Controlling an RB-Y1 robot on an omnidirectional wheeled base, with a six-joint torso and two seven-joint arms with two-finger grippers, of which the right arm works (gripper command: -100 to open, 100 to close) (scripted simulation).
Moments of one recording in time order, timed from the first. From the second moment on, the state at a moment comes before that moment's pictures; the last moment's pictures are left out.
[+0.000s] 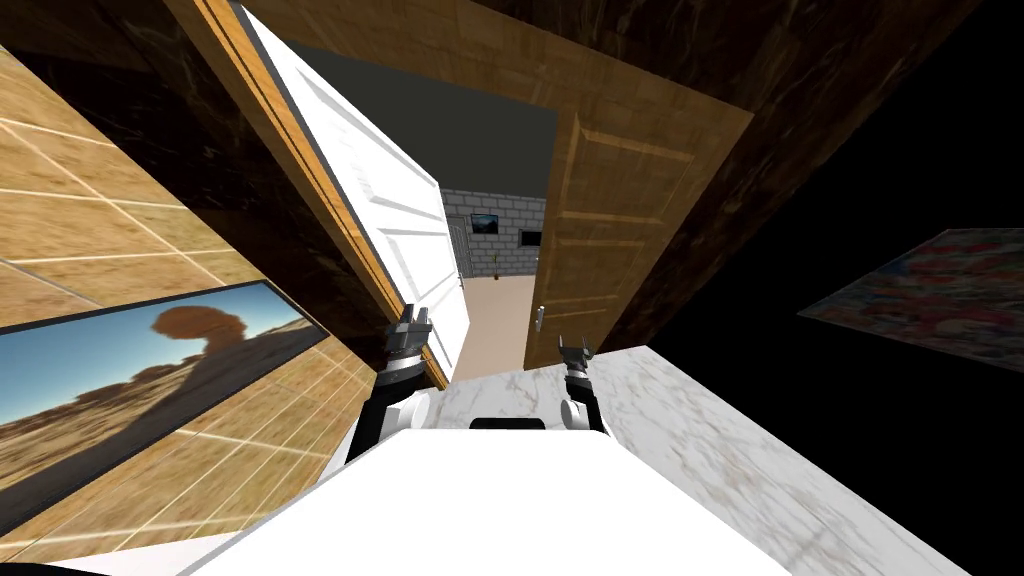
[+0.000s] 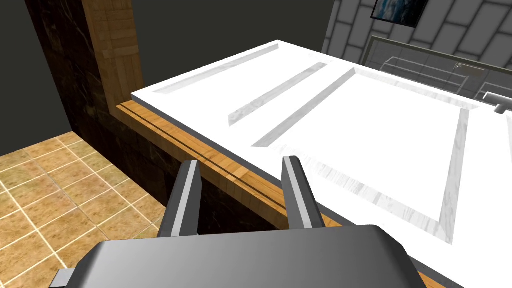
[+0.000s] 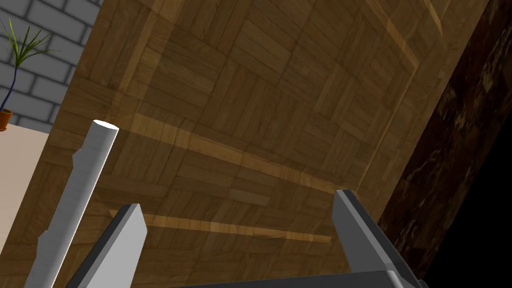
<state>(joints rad) 0.25 -0.08 0.03 -1.43 -0.33 -0.74 -0.81</state>
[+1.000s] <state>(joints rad) 0.18 -0.04 0.03 -1.20 -0.38 -0.77 -0.99</state>
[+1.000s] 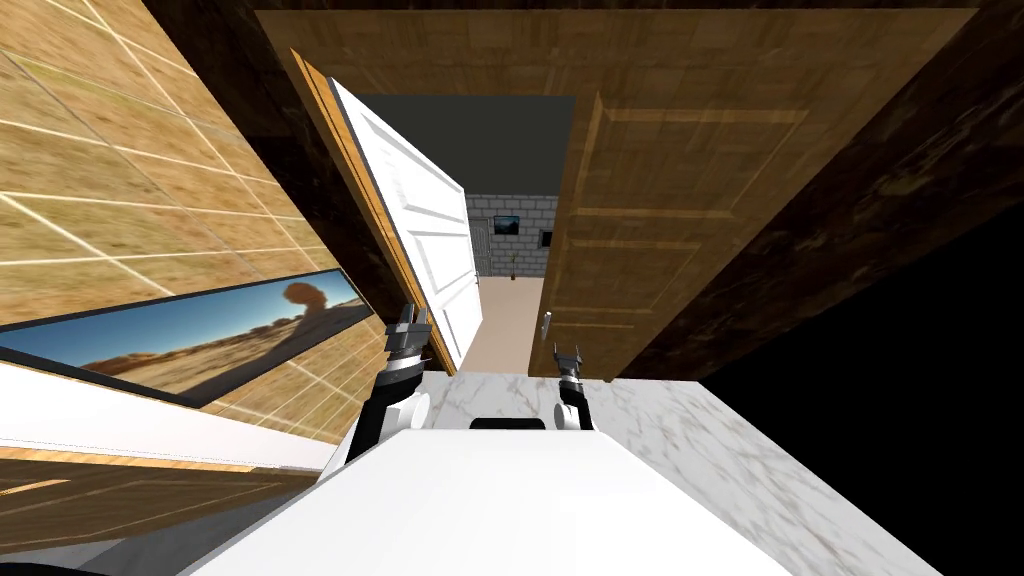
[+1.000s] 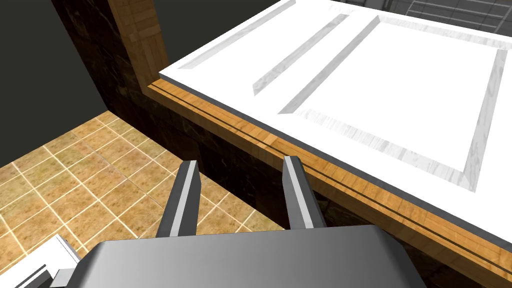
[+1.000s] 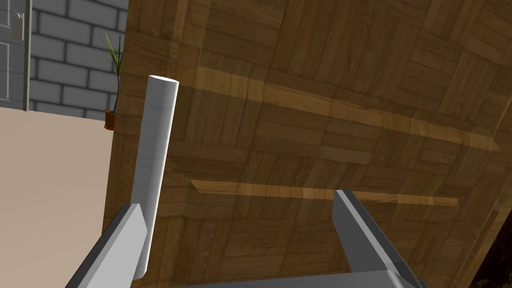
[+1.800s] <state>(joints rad) 0.13 -0.01 0.04 -1.05 -0.41 -0.78 -1.10</state>
